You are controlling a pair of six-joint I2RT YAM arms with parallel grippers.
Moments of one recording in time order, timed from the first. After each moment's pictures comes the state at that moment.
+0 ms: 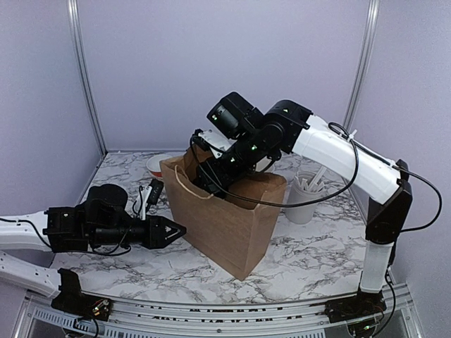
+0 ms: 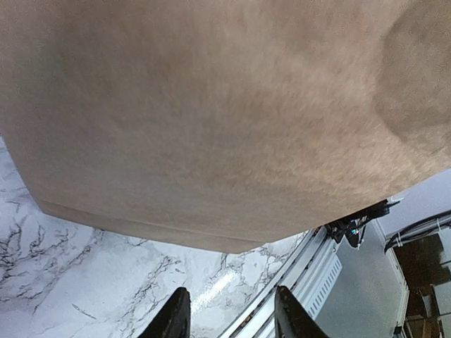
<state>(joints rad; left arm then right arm) -1.12 1.00 0.65 -0.15 -0.01 -0.72 1.05 1.94 2.18 -1.15 -0.01 0.30</state>
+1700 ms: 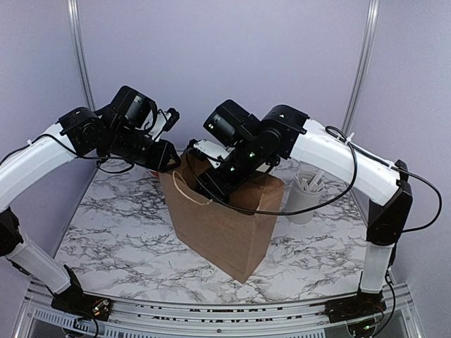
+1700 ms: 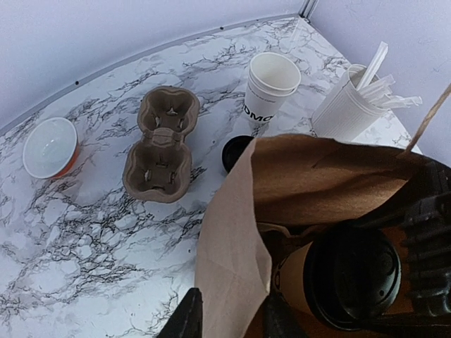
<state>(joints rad) -0.79 1.47 1.61 -0.91 -0.03 -0.27 1.08 1.94 2.15 -1.18 0.00 0.19</state>
